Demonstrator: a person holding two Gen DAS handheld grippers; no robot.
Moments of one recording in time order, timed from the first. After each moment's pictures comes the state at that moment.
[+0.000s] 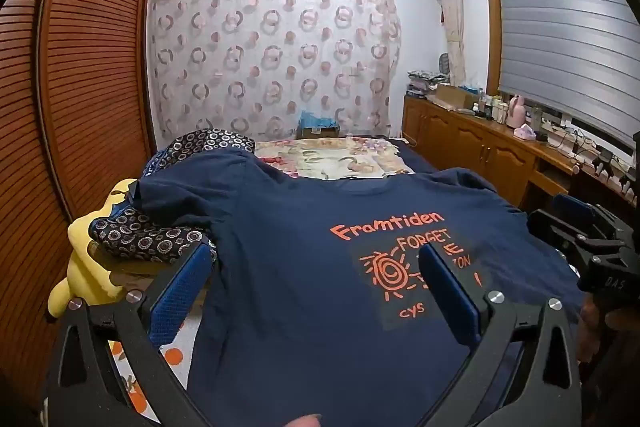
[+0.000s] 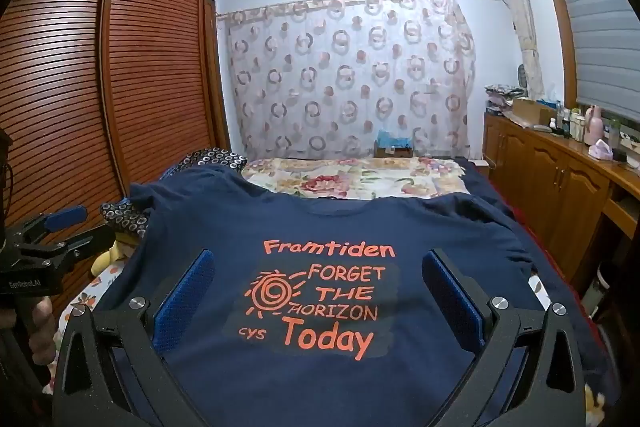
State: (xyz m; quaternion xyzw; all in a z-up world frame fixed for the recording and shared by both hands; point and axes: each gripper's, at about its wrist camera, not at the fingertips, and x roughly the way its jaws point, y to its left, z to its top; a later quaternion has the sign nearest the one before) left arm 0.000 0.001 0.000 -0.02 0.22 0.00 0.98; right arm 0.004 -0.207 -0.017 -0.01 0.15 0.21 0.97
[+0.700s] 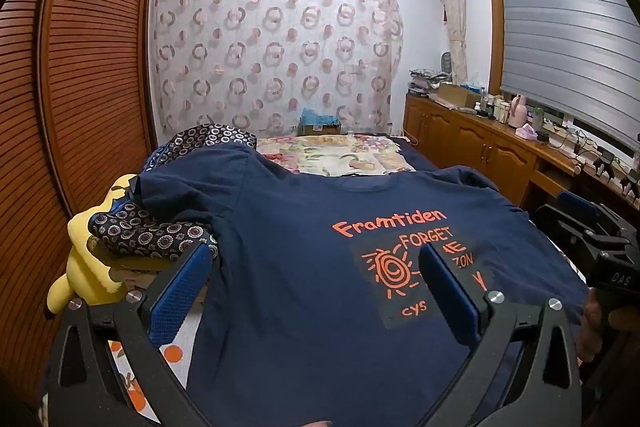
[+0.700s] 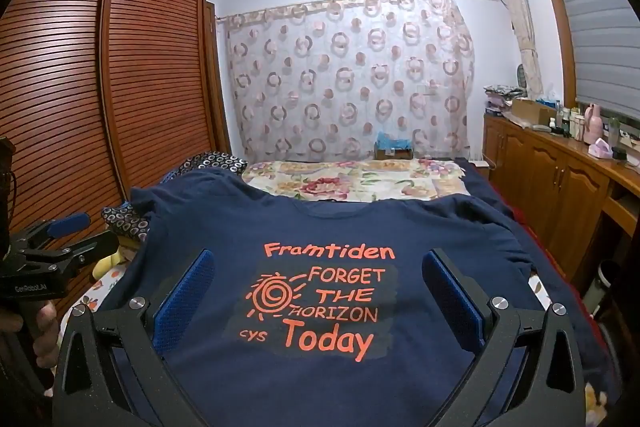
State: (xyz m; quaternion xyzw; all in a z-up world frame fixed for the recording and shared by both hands) left arm -0.002 0.001 -0.003 -0.02 0.22 0.00 0.98; right arm 0.003 -0.209 -0.014 0.00 0.15 0.21 0.97
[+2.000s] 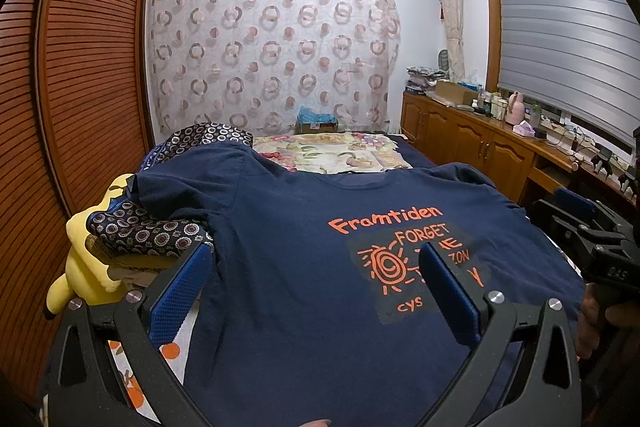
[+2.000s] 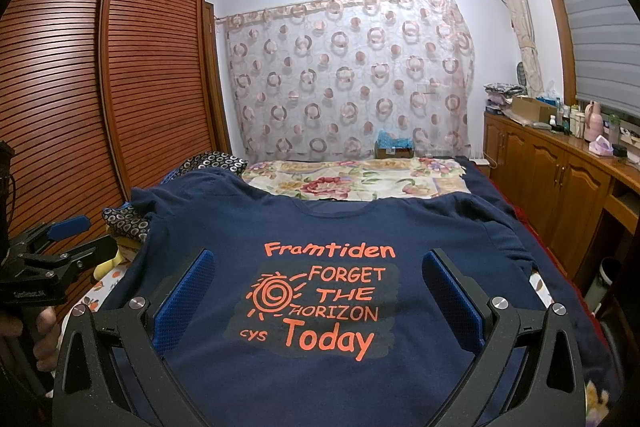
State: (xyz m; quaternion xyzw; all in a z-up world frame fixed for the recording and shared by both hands) left arm 0.002 0.002 -0.010 -0.02 0.22 0.00 0.97; right arm 0.003 -0.209 -0.016 0.00 0.15 0.21 0.97
